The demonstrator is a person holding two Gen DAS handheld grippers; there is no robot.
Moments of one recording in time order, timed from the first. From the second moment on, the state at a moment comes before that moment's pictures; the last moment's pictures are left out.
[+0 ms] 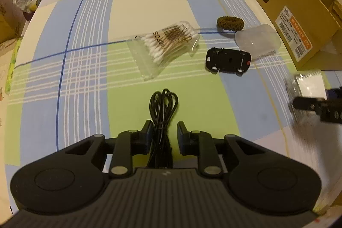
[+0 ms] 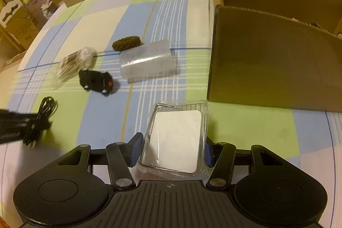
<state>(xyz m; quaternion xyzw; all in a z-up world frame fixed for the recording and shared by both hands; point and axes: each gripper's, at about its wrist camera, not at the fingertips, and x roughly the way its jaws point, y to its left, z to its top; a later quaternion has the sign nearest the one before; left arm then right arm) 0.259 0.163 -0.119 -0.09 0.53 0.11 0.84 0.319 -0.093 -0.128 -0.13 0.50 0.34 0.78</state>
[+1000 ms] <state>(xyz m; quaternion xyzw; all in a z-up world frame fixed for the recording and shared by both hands) 0.253 0.091 -0.044 -0.11 0.45 0.09 0.88 0.314 -0.168 -0.068 -0.09 0.45 0.39 0.80</state>
